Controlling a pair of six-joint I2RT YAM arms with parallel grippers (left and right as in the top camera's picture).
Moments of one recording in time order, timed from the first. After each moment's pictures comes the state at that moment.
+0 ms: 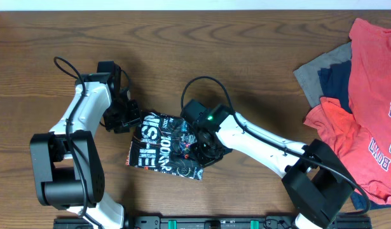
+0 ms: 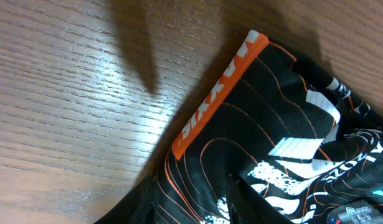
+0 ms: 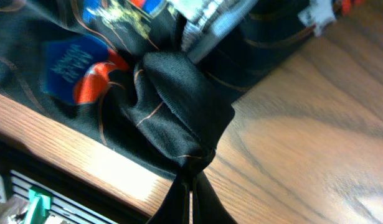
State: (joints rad) left arm 0.04 1.80 1.18 -1.03 0.18 -0.28; right arm 0.84 1.85 1.26 -1.01 -0.25 0.38
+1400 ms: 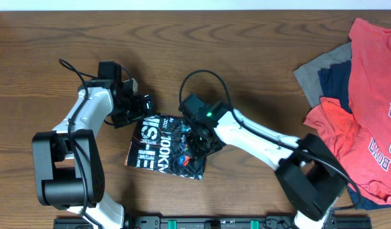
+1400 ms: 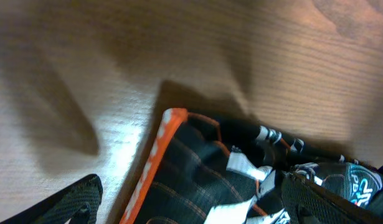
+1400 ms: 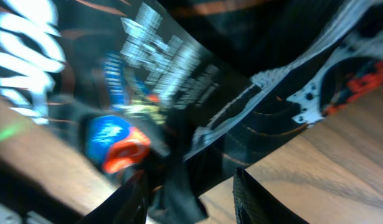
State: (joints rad) left arm 0.04 1.80 1.10 -0.74 0.33 -0.19; right arm 0.82 1.91 1.27 -0.86 -0.26 0.38
